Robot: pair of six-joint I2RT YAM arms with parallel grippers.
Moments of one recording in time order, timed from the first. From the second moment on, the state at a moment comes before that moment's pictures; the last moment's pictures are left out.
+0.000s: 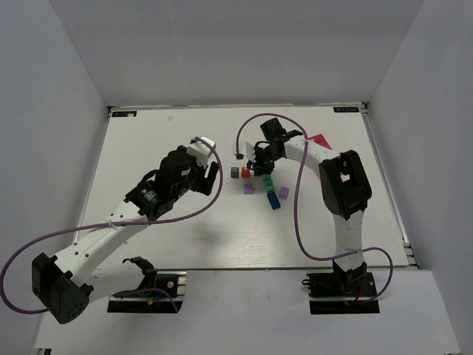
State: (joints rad) left arm -0.68 1.06 0.94 -0.36 -0.20 0.01; right arm 0.50 2.07 1.54 -0.58 -0.46 -1.09
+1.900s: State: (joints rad) left arm -0.68 1.07 0.94 -0.36 -0.20 0.01; right arm 0.51 2.08 1.54 -0.60 -0.49 -1.10
